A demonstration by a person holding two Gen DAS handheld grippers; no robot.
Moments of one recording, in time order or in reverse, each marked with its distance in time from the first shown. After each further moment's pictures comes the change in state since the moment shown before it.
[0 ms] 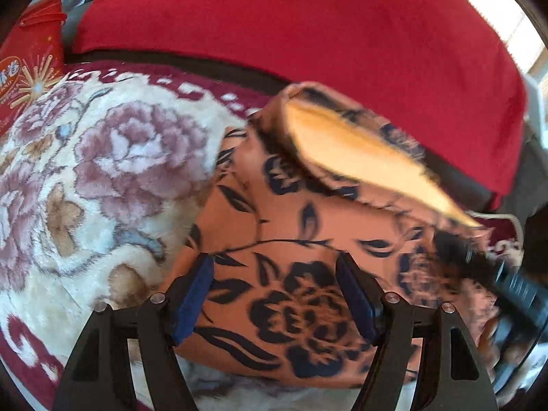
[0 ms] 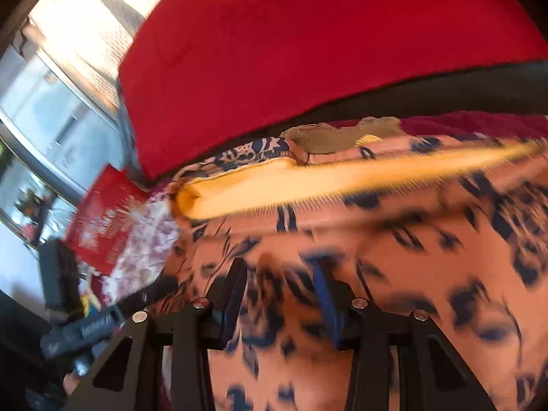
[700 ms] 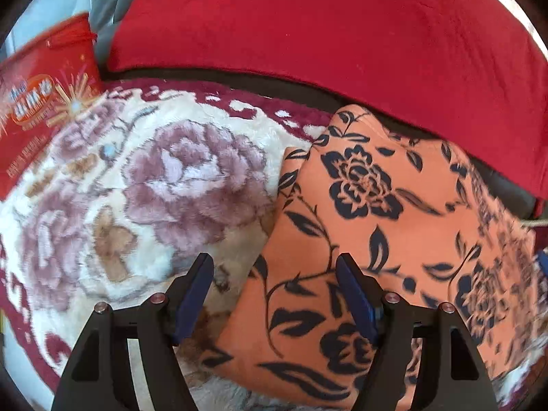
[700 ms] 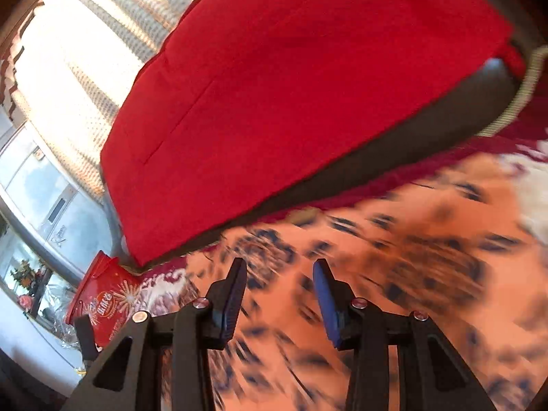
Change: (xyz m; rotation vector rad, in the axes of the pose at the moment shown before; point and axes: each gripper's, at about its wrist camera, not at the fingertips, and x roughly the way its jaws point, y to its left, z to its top) left arm 0.010 0.009 0.012 0.022 -0.066 0.239; right arm -0.099 -0.080 -0.016 0.189 -0.329 -0.059
